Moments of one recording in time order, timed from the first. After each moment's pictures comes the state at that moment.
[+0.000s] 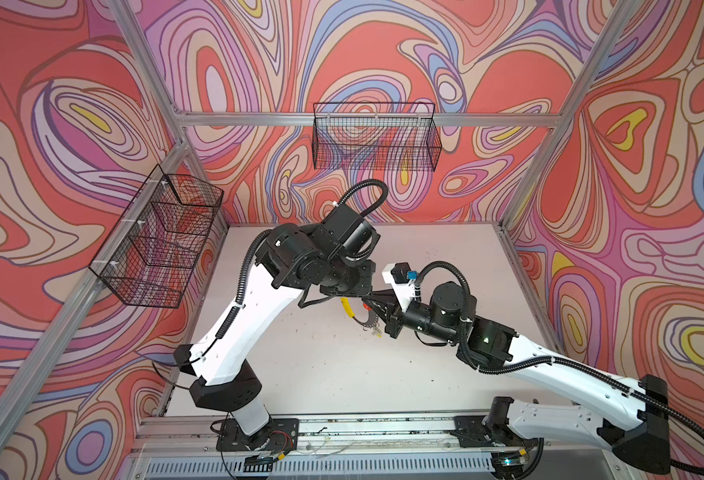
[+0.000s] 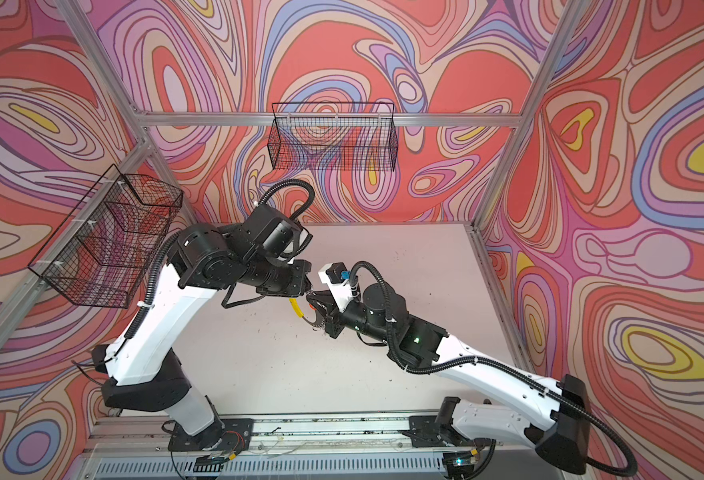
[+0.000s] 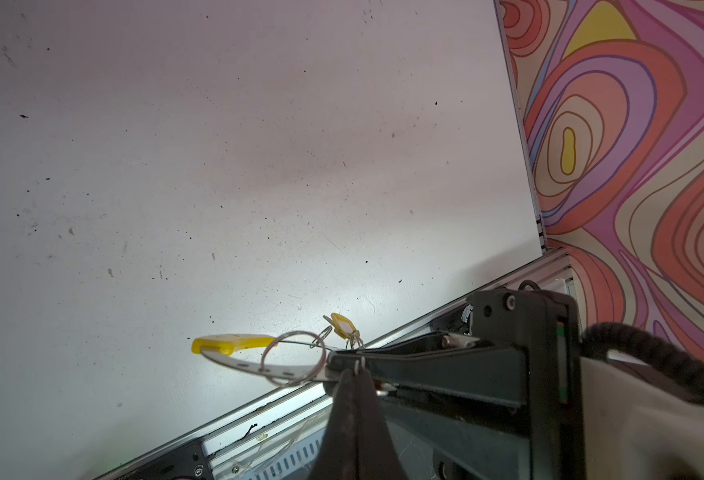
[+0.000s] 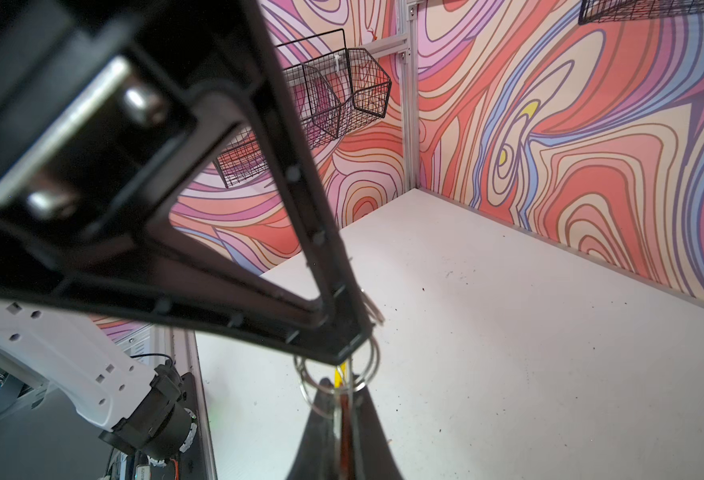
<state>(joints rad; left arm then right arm) -0.88 1.69 2.34 -1.64 0.00 -0.71 0.96 1.10 0.96 0.01 -0.08 0.18</state>
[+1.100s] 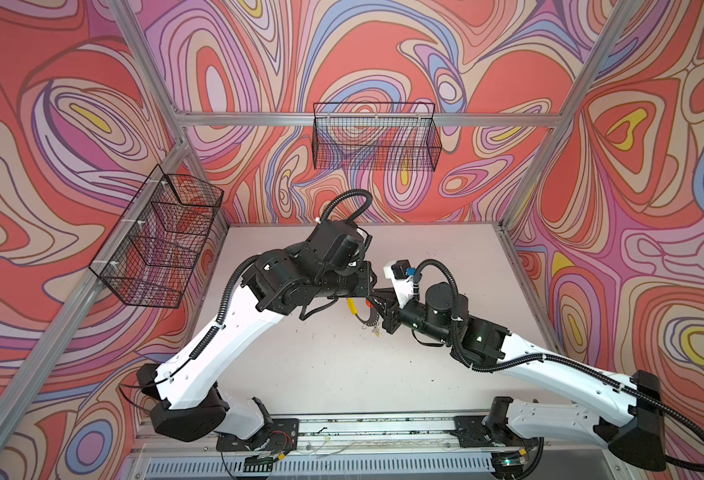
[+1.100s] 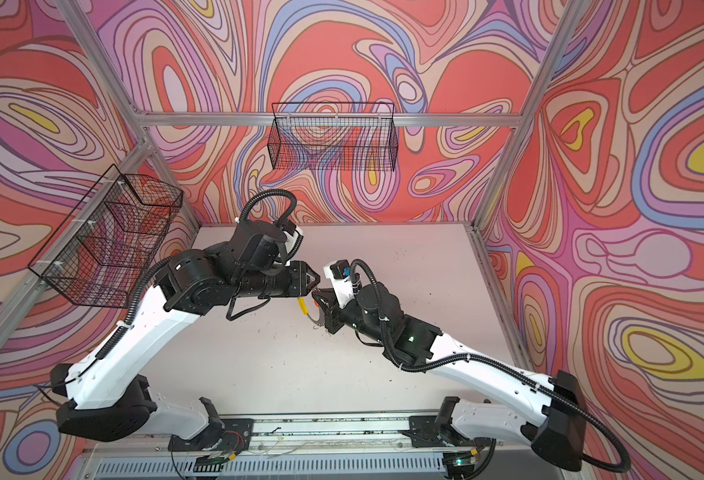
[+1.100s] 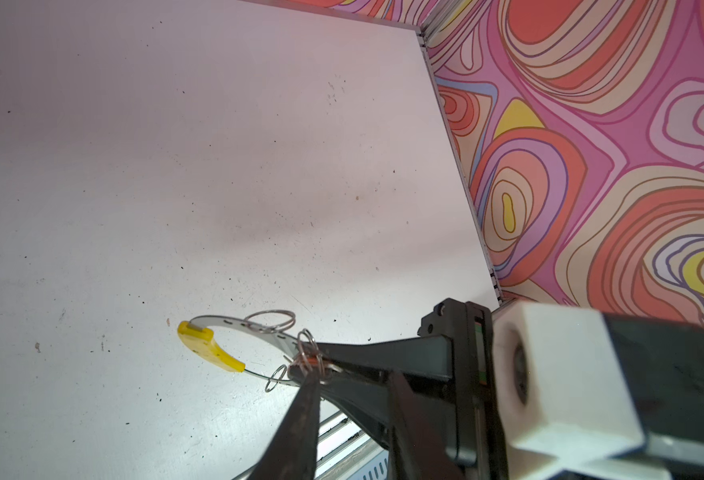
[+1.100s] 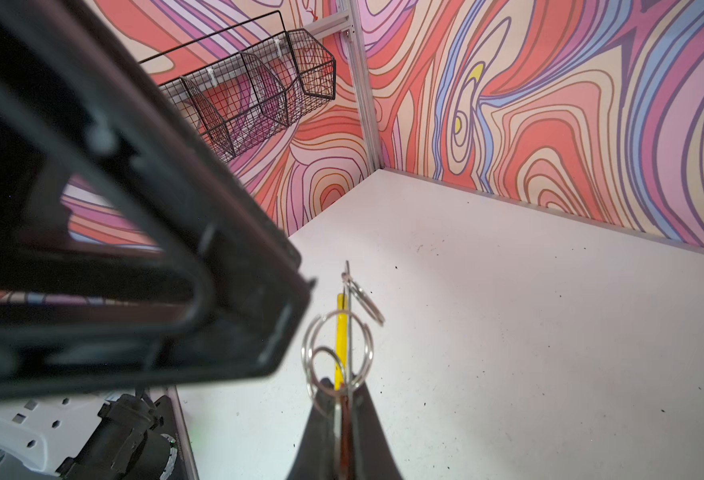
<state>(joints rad) -0.89 1.45 1.91 -1.21 -0.04 -0.76 0.96 1.13 0.94 0.01 0.03 0.28</state>
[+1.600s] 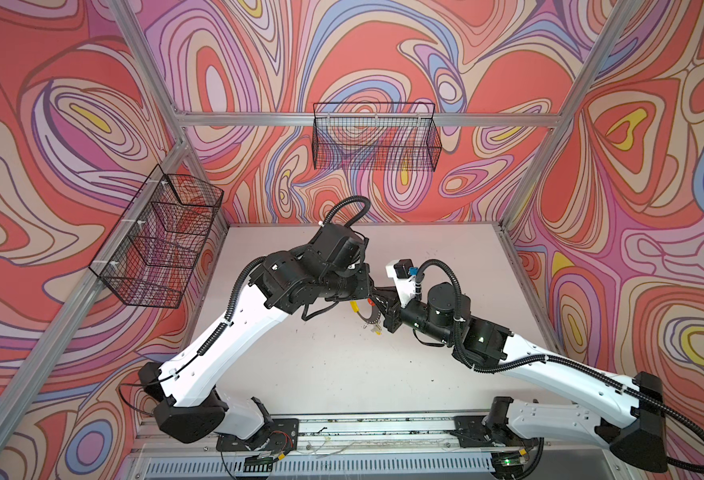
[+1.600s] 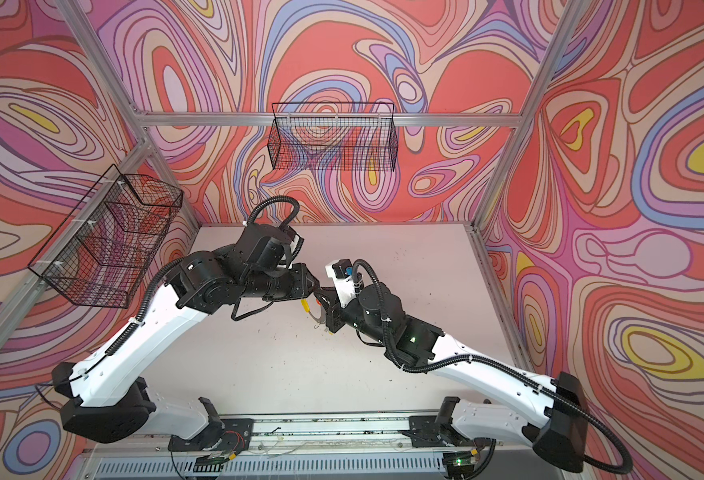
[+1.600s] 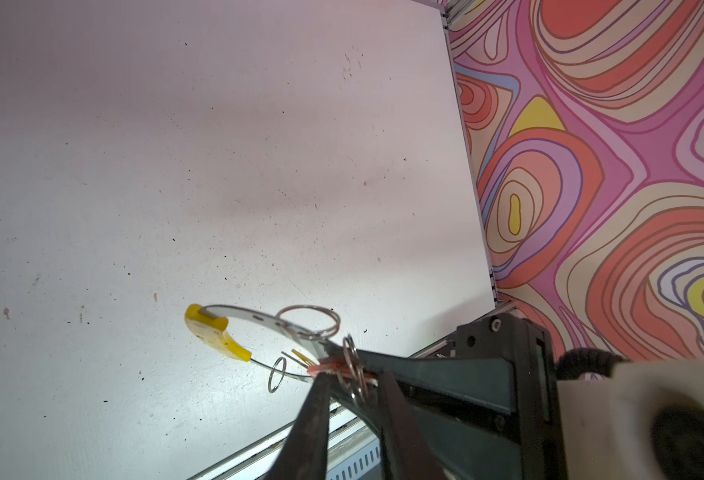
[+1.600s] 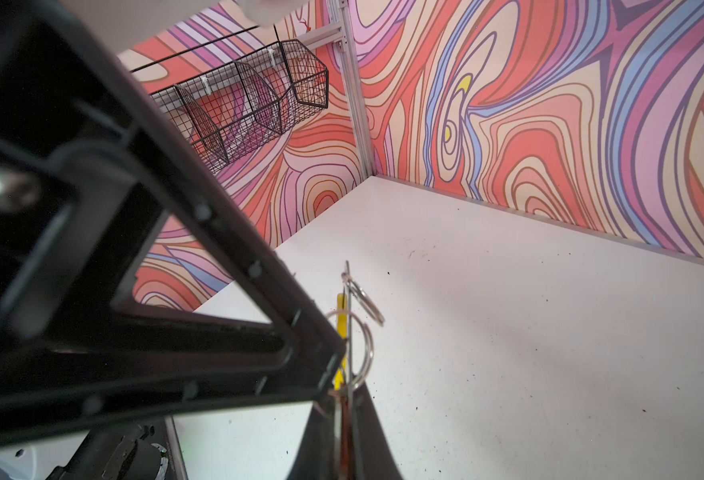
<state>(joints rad) -0.85 1.44 1.82 -1.16 0.02 -0.83 0.96 1.12 0.93 0.01 0.06 0.27</state>
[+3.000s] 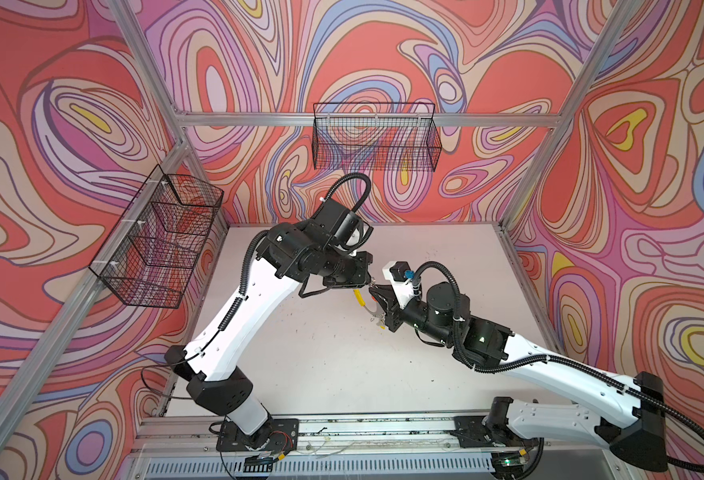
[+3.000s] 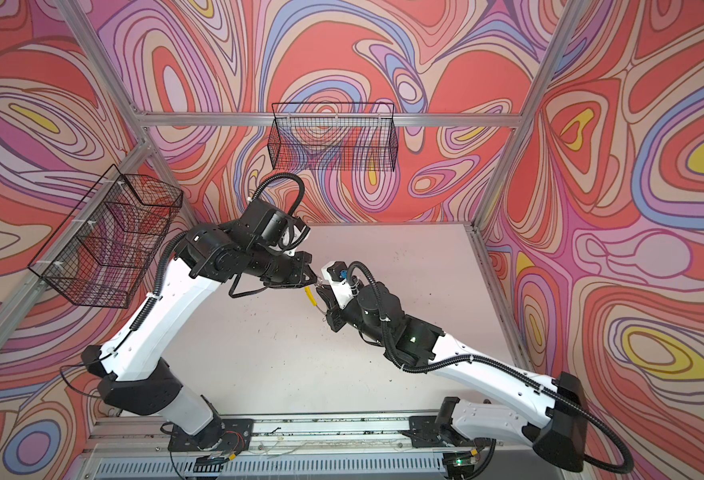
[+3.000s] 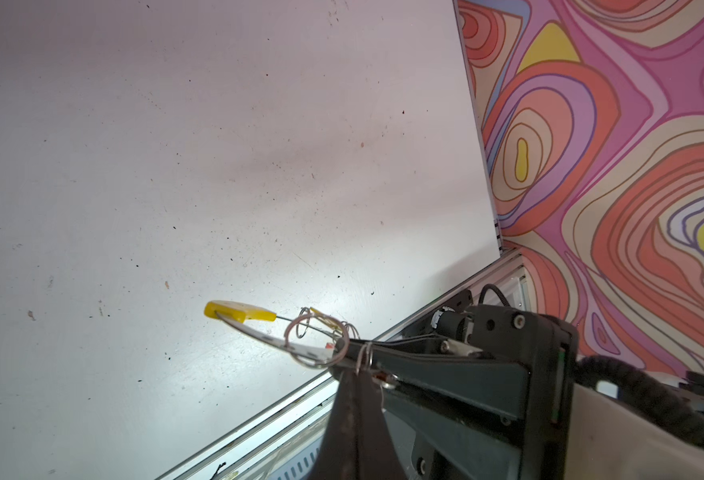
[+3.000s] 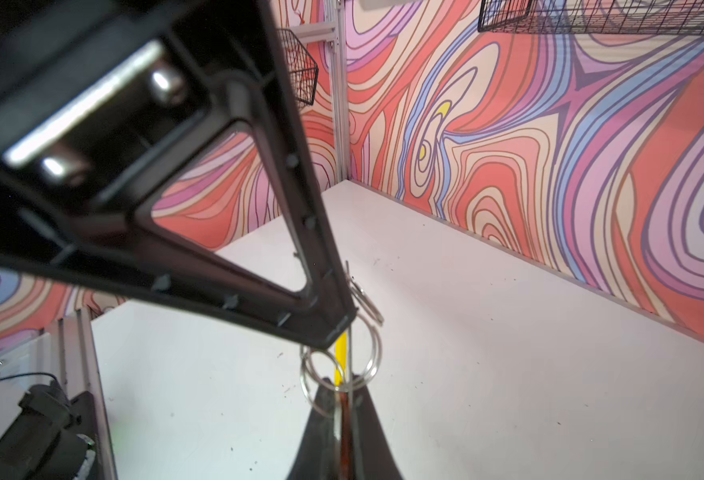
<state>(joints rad) -0.73 1.64 2.13 -1.44 0.21 -0.59 0.97 1.13 0.97 -0.06 0.15 0.06</state>
